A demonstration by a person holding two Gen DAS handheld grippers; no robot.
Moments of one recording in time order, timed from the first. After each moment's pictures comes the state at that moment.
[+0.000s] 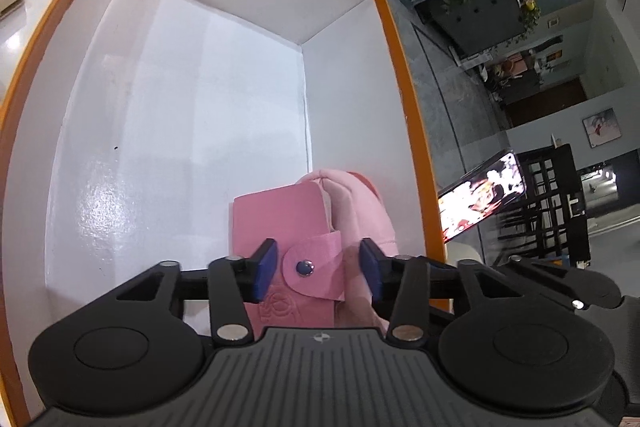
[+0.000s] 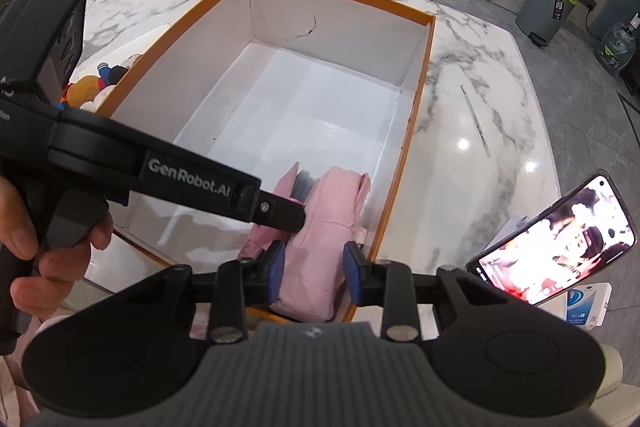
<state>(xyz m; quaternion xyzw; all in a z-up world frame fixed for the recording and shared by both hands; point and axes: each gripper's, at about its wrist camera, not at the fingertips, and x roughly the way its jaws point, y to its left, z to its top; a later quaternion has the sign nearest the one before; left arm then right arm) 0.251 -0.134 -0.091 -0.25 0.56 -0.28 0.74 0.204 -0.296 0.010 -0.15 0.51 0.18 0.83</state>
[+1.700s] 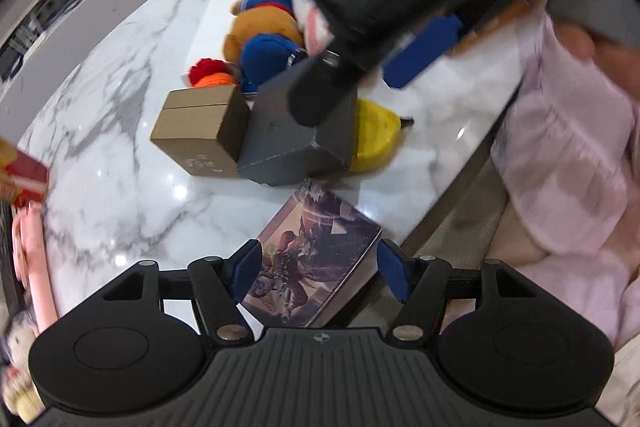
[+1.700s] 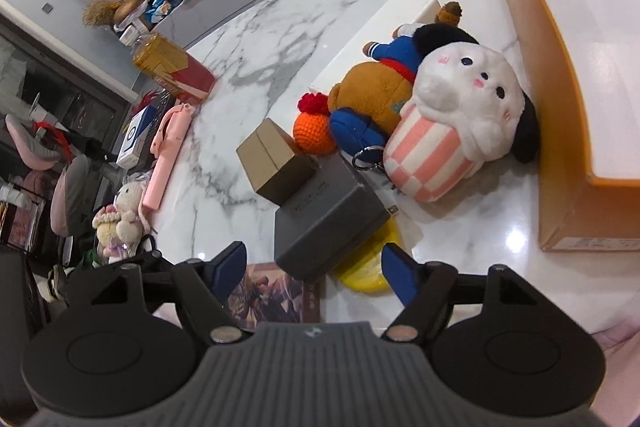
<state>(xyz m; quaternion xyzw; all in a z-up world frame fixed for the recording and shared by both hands) 0.096 0.046 -0.092 0.27 0.49 -0.23 0.79 0.137 -0.087 -0.044 0.14 0.53 0.29 0.78</state>
